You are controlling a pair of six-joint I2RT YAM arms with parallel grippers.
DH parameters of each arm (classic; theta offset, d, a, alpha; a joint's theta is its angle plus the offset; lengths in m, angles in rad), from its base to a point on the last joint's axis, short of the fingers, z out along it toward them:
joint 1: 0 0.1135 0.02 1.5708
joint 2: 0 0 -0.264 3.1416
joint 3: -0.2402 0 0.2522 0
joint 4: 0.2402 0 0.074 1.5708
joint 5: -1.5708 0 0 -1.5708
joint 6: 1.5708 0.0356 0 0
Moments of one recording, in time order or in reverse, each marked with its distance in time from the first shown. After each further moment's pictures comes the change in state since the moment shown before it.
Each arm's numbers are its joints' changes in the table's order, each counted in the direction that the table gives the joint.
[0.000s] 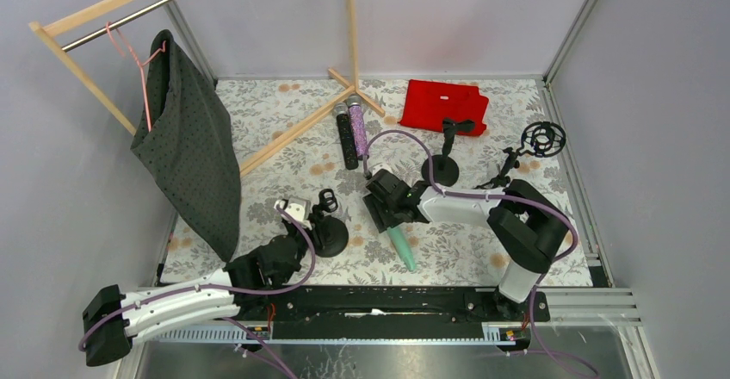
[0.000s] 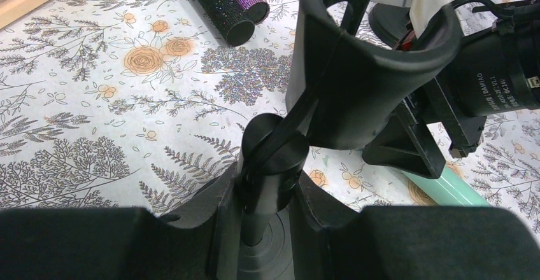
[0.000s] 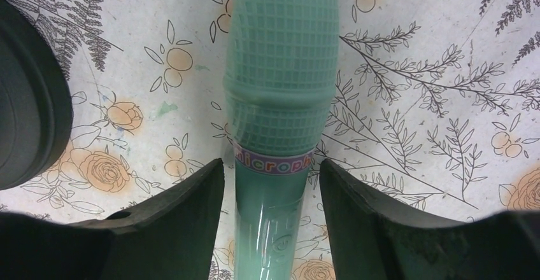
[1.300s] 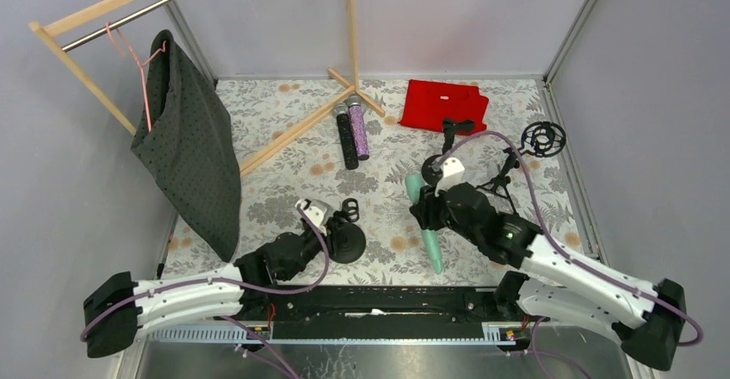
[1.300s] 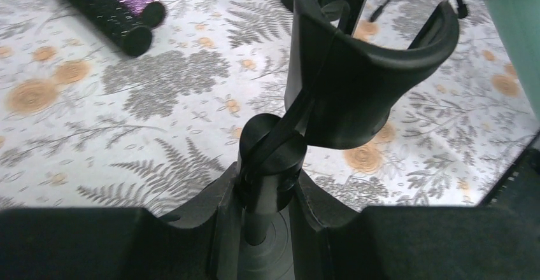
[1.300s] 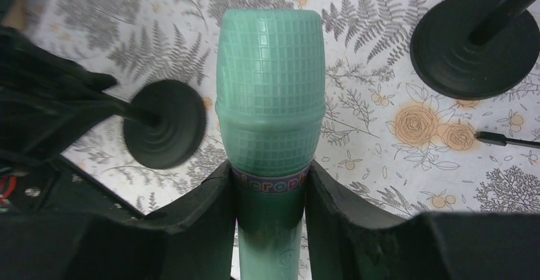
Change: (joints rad) left arm 0.000 -0.121 -0.008 -0.156 -0.248 0.104; right arm -0.002 0.823 0.292 0.032 -0.103 0.050
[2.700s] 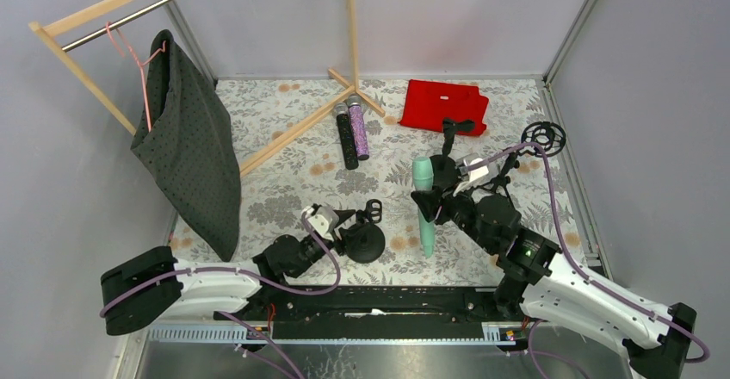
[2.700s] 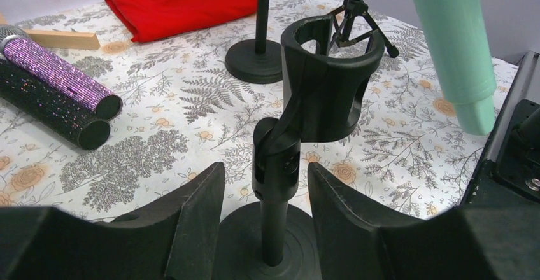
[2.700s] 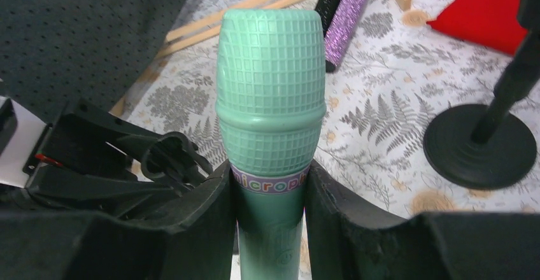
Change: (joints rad) left arm 0.000 -0.360 0.066 -0.670 -0.180 0.167; right arm 0.000 0.269 0.127 -0.262 -0.010 -0.048
